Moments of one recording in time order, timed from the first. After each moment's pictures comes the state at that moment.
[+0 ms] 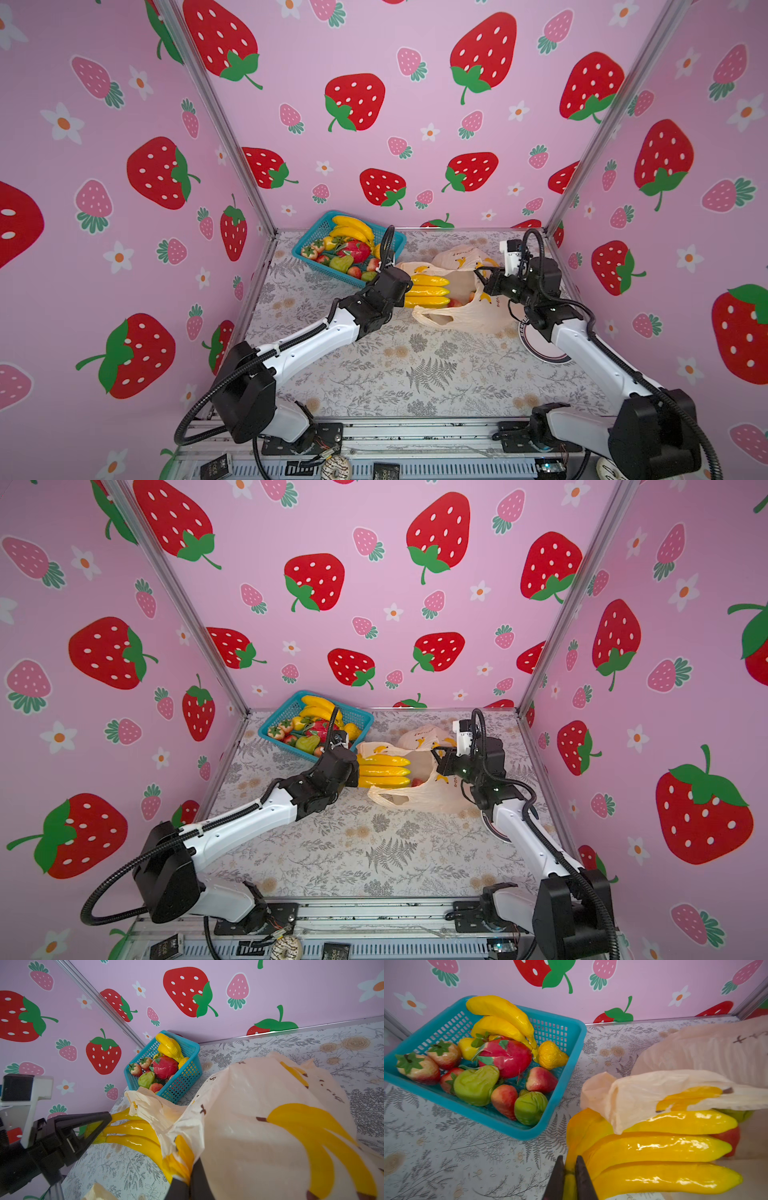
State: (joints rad) left arm -0.77 1.49 1.10 -0.27 -0.53 -0.40; right arm 0.29 1.20 0.80 0.09 -0.51 0.38
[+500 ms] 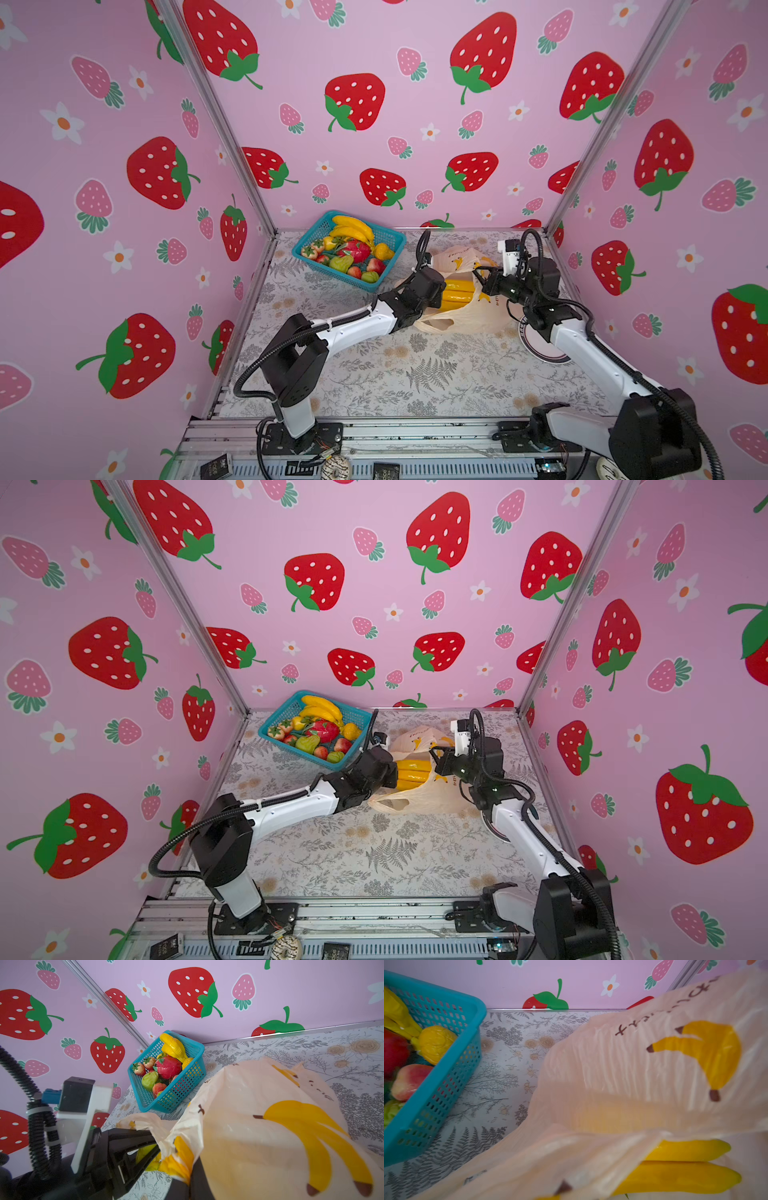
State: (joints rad) left arm -0.87 1.78 1.27 -0.10 -0.34 -0.49; right arm 0.30 1.20 0.80 0.10 -0.51 0.38
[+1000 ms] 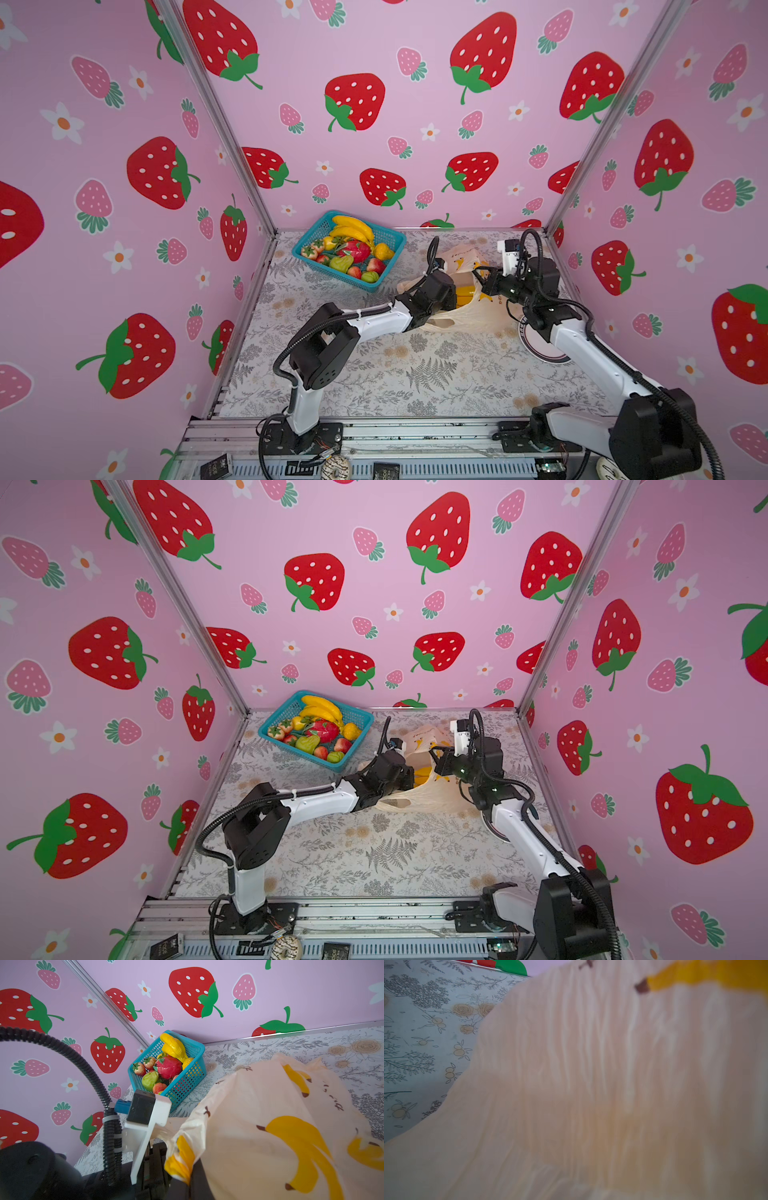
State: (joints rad) left arm -0.87 1.96 1.33 0.06 -0.15 -0.59; right arm 0.30 1.20 0.79 0.10 -0.51 0.38
